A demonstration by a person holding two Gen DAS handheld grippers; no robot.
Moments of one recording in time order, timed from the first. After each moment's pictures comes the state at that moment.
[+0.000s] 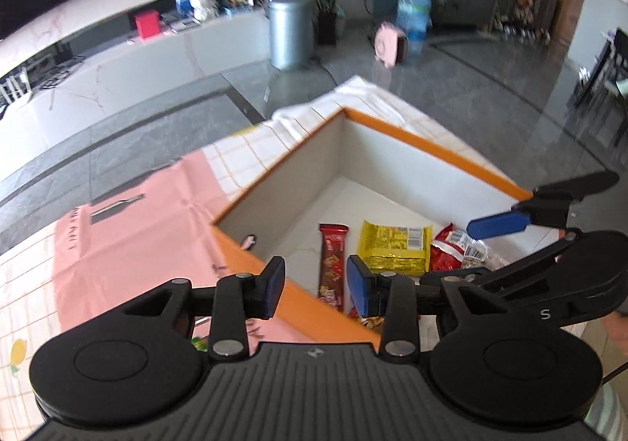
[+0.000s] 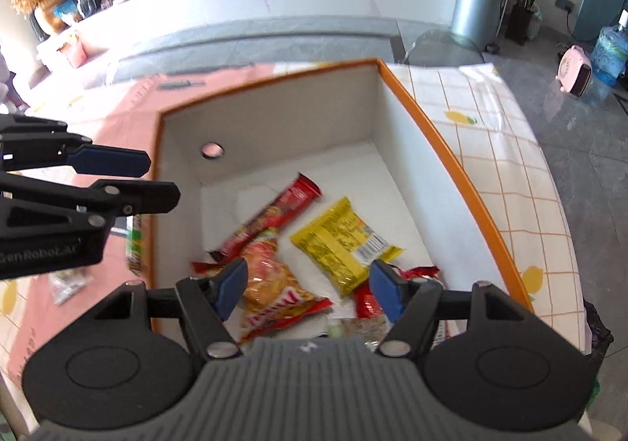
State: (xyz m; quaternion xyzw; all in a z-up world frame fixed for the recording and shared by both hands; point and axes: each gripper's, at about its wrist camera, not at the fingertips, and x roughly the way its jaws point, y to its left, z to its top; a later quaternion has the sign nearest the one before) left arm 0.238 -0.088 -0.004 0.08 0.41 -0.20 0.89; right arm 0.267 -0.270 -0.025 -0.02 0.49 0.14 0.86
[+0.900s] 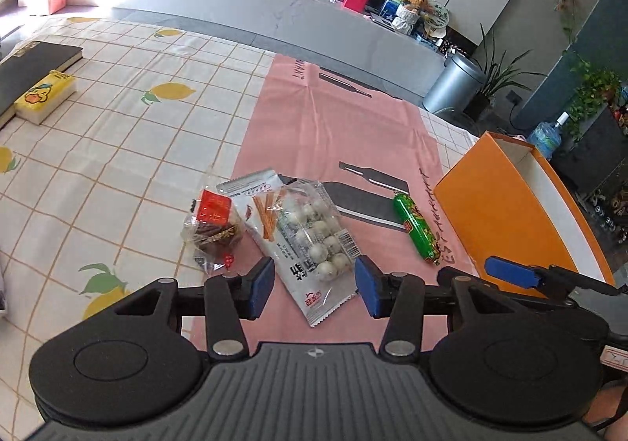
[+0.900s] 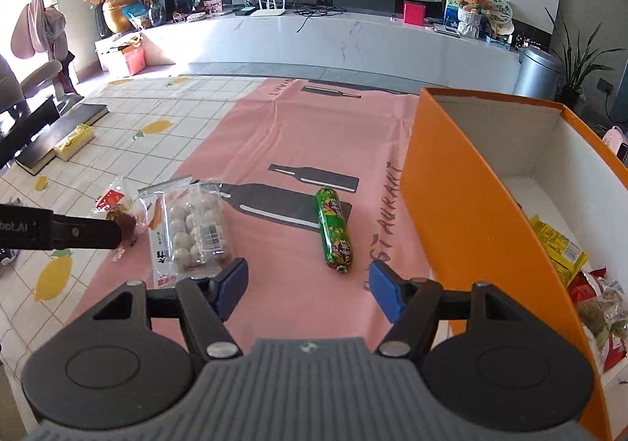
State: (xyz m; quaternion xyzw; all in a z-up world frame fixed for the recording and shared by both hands) left arm 0.116 0.126 -0.084 -0.19 0.41 -0.02 0.89; right arm 0.184 -0.083 -0.095 -0.08 0.41 0.19 0.89
